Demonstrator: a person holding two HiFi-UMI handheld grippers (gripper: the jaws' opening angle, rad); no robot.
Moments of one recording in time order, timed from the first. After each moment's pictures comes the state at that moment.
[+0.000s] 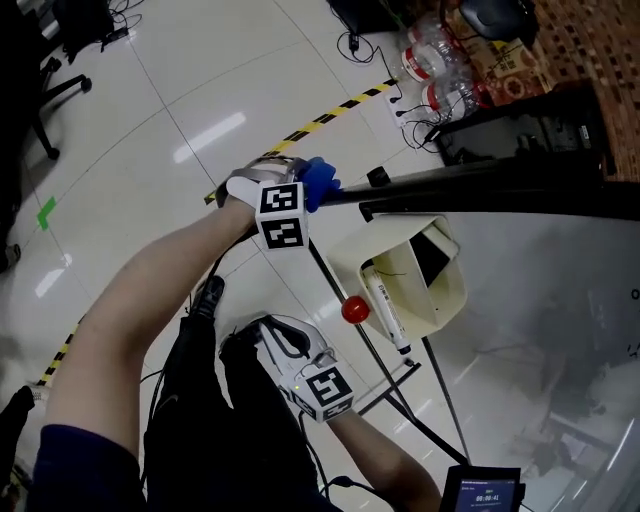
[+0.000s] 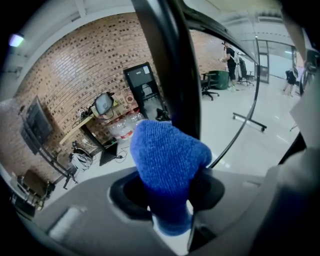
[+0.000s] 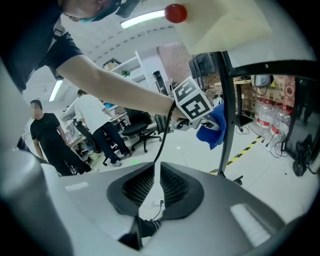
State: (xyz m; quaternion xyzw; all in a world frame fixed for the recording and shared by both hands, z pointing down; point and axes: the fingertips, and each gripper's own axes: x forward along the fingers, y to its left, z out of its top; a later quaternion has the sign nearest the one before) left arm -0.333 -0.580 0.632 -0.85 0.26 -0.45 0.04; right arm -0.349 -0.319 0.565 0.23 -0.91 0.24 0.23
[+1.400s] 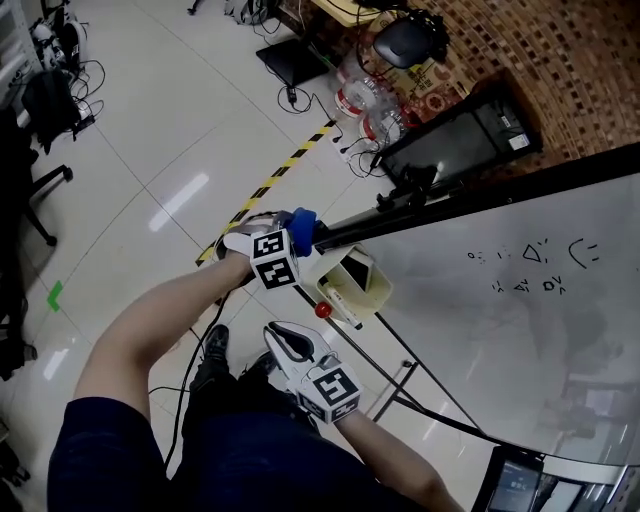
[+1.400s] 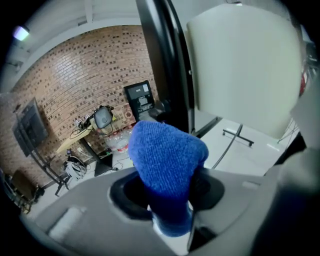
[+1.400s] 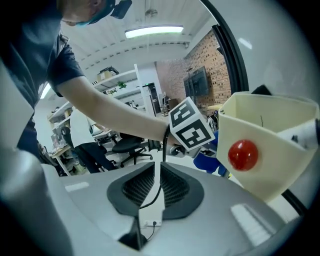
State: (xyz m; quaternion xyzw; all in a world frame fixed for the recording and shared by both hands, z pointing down) left arm -0.330 -0.566 0.501 -0.89 0.22 -0.39 0.02; right arm -0.407 -0.369 0.404 0.31 -0.91 0.19 0.20
